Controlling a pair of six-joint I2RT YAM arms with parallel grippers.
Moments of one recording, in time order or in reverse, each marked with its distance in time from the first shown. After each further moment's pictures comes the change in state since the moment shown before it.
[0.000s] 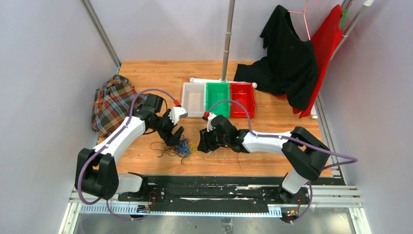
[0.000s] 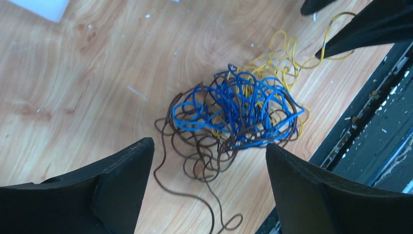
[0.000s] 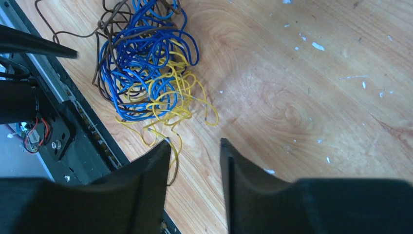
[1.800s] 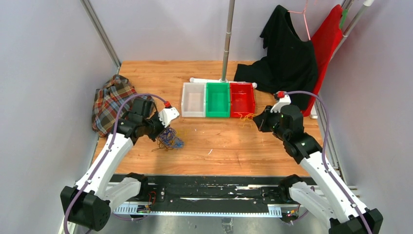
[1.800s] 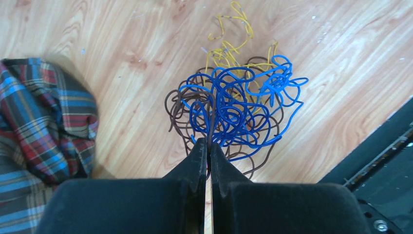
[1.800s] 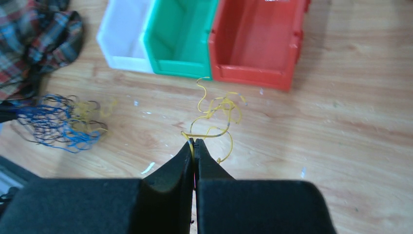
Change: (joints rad) left arm -0.001 -0.290 -0.023 -0.048 -0.274 0.061; right arm -0.553 -0.836 -0.121 -0.455 0.170 -0.074
